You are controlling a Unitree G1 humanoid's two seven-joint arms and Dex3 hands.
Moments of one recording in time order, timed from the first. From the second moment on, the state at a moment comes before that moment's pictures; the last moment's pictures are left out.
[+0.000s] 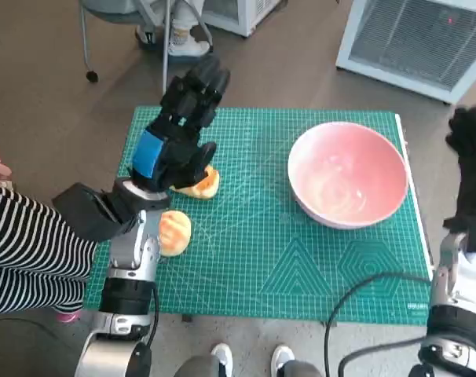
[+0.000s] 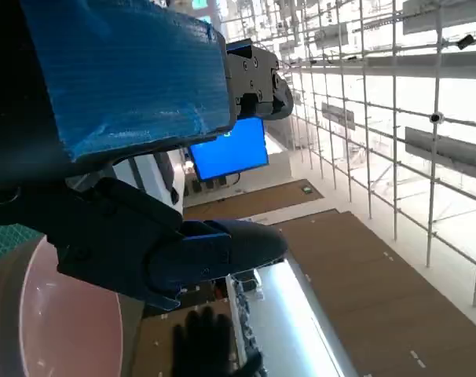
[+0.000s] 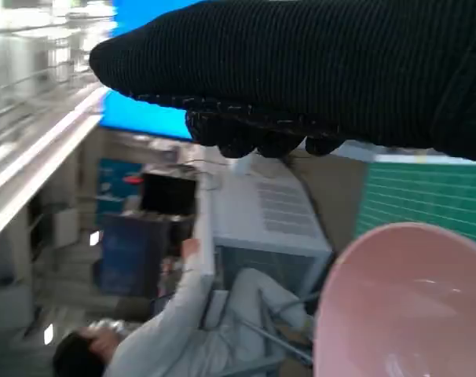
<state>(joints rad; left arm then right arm) -0.61 0.11 0.11 0.38 -0.31 -0.40 -0.49 -0.59 -0.35 -0.37 0.78 0.16 -0.41 0.11</state>
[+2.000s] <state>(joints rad) -0.60 0.13 0.16 0.39 -0.33 -0.41 -0.54 -0.83 -0.12 -0.39 1.20 0.24 -0.36 0.23</state>
